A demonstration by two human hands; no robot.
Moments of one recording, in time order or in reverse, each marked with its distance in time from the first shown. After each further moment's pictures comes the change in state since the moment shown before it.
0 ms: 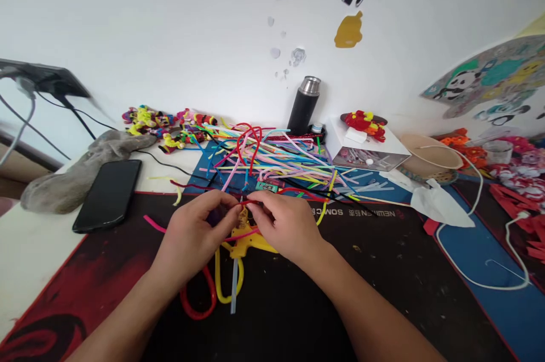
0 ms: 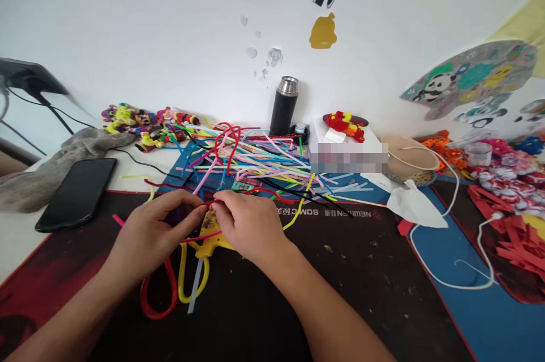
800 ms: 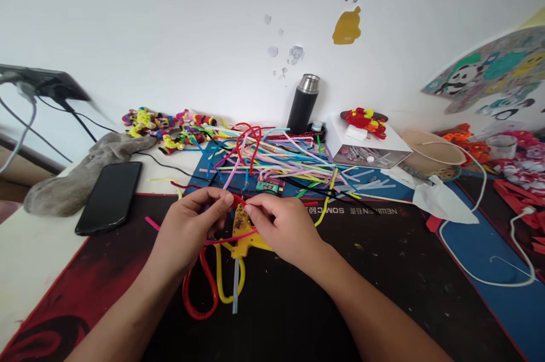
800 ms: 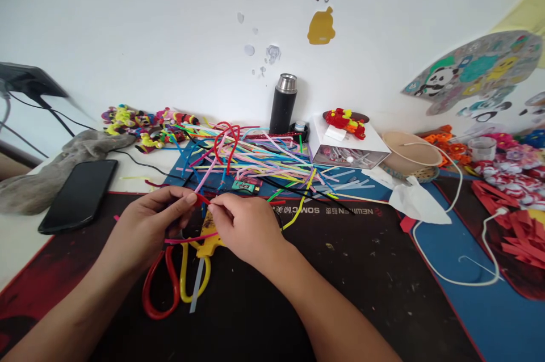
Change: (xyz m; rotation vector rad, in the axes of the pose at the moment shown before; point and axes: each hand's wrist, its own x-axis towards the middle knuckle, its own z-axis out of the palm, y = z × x) left_hand 0.003 -0.008 0.002 -0.525 0.039 -0.394; right_hand 0.002 -0.008 0.000 0.283 -0.081 0.205
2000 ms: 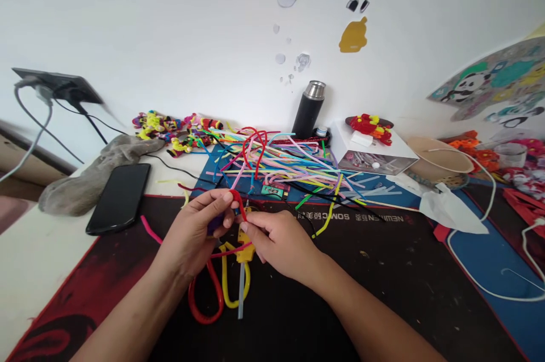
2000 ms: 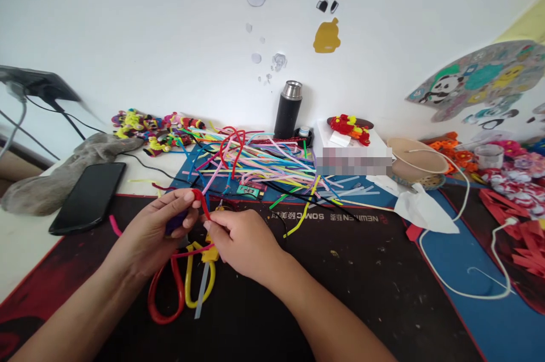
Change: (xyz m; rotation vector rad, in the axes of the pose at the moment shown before) left_hand 0.005 0.014 0.011 -0.522 0.048 -0.217; right_hand -0.003 -0.011 0.007 0.223 -0.298 0.099
